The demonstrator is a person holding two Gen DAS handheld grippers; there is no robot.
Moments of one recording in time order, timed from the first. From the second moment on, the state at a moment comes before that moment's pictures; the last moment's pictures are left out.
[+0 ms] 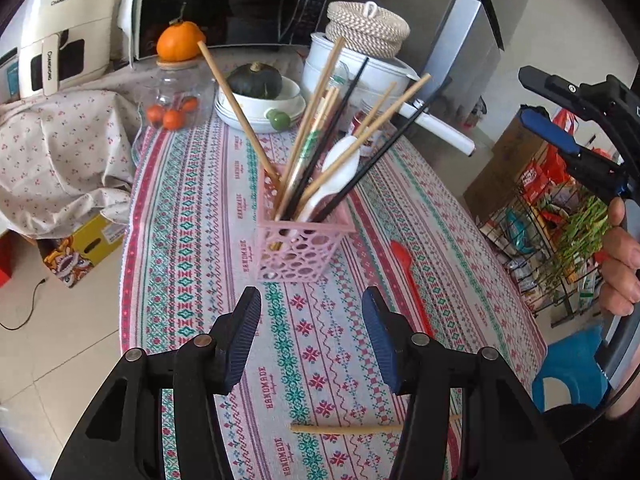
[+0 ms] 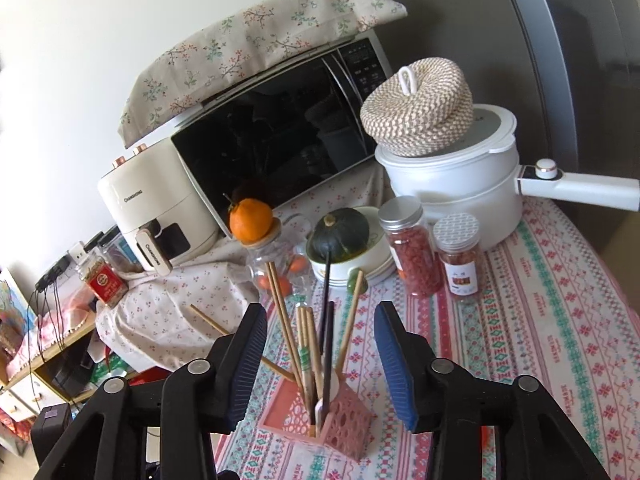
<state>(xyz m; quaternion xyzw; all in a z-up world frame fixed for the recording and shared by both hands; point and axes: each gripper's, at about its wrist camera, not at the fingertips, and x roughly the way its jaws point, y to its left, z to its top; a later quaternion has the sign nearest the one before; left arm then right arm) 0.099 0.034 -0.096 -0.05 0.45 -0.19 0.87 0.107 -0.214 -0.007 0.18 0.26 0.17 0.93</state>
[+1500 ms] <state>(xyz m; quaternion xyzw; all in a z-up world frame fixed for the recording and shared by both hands) 0.066 -0.085 -0.197 0.16 0.58 -0.23 0.76 0.047 -0.357 -0.094 0.15 0.49 0.03 0.86</state>
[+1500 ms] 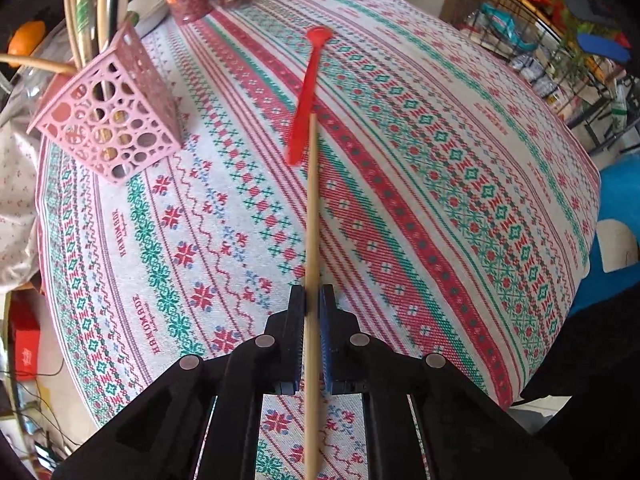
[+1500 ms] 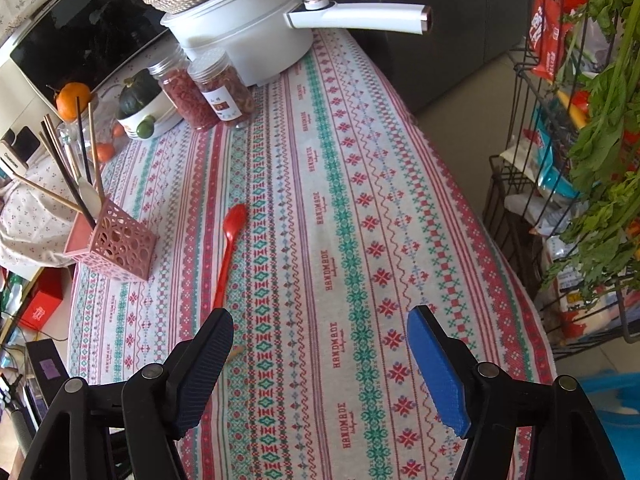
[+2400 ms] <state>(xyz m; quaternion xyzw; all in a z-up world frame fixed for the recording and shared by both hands) 0.106 -0.105 -0.160 0.08 0.54 -0.25 0.80 0.085 -0.351 -0.143 0.16 0.54 0.01 0.83</state>
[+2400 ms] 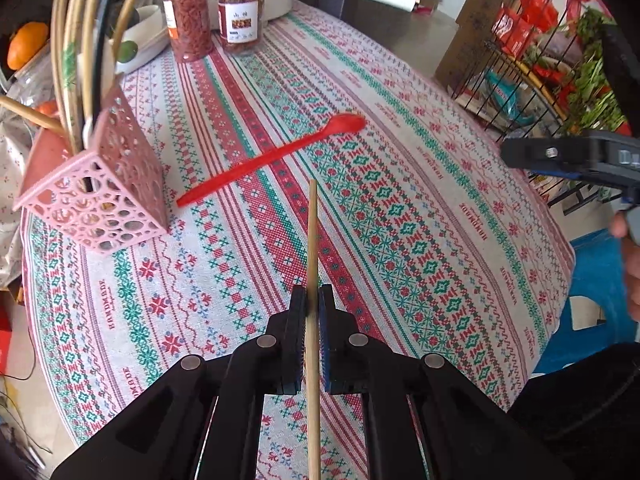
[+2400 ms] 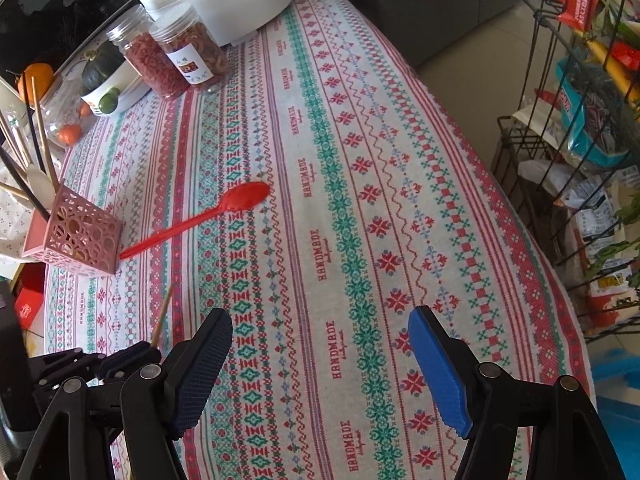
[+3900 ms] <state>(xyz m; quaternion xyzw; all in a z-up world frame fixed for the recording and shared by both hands) 0.105 0.053 -0.083 -0.09 0.44 -0.20 0.87 0.196 -0.245 -0.180 0.08 0.53 0.03 0.84</state>
